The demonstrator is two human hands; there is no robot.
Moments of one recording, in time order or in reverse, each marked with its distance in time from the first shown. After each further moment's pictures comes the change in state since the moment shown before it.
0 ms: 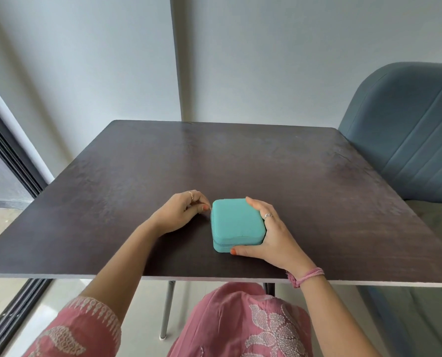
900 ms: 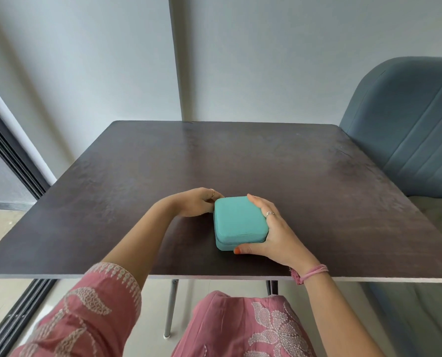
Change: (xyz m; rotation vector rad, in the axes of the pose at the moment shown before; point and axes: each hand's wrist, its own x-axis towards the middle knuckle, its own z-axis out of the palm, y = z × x) left_hand 0.036 0.022 0.000 0.002 -0.393 -0.228; right_hand 0.001 0.000 -0.002 0.030 -0.047 0.008
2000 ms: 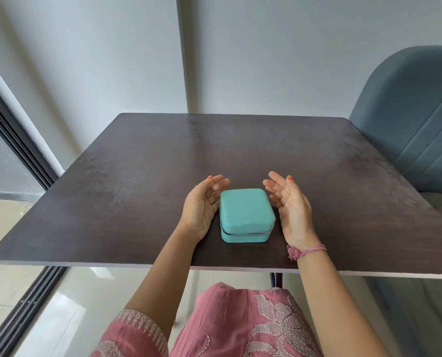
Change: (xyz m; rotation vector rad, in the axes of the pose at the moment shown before) left_hand -0.016 0.012 0.058 -1.440 0.565 0.104; right_hand 0.030 0.001 -0.002 0.895 0.432 0.156
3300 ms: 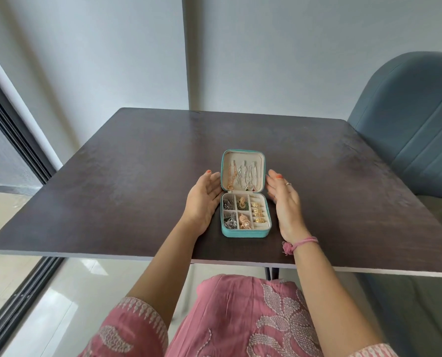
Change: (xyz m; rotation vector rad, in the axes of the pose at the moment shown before) left_hand 0.002 0.001 0.001 0.085 0.028 -0.041; right_hand 0.006 0.005 0.013 -0.211 0.003 -0.029
